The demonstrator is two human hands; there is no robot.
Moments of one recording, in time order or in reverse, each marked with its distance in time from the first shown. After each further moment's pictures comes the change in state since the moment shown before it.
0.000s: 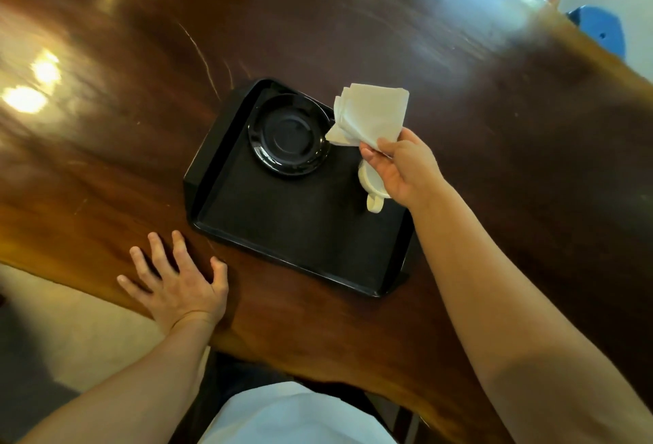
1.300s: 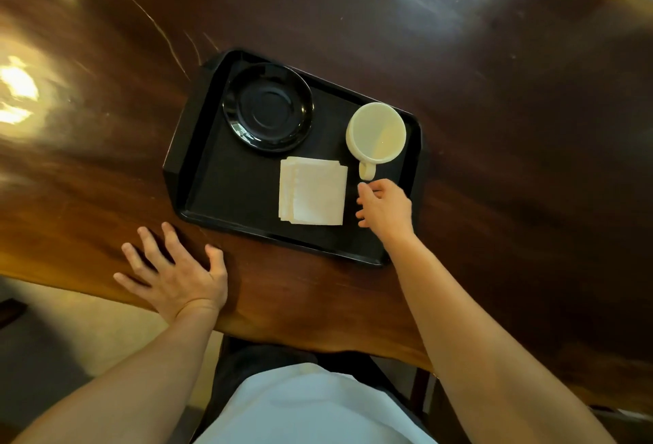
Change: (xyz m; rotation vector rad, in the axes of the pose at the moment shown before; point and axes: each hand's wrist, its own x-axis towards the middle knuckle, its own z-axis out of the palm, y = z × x) left_hand -0.004 0.000 0.000 0.009 0.002 0.020; right_hand -0.015 0.117 -0.069 -0.772 0.247 -0.079
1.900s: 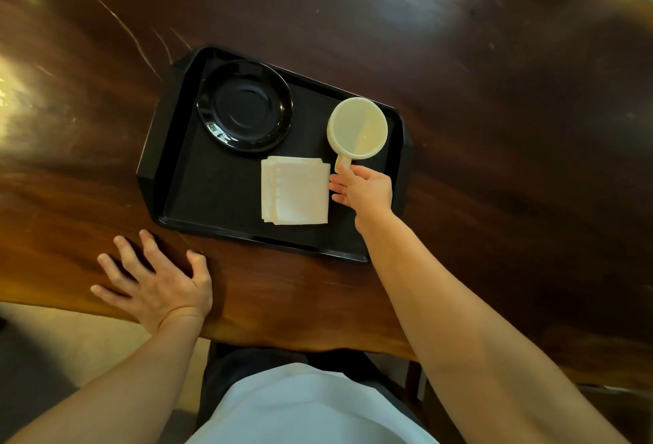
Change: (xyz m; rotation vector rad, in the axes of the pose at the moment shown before) left_hand -0.002 0.002 -0.001 -0.030 0.011 0.002; right_hand 0.015 -0.016 0.011 0.481 0.036 0.174
